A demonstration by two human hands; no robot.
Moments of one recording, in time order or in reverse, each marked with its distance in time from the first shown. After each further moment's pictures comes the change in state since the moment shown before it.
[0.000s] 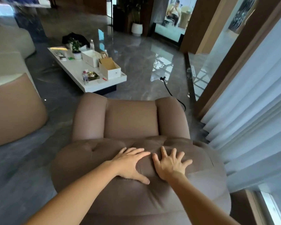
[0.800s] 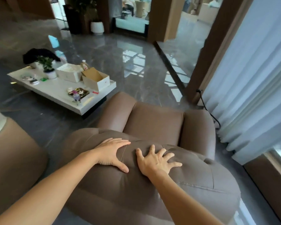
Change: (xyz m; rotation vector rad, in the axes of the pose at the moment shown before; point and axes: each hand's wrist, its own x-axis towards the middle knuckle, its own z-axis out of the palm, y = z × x) left_hand -0.022 -0.369 -0.237 0.142 -0.160 0.234; right_hand 0.026 -0.410 -0.039 0.334 -0.014 0.418
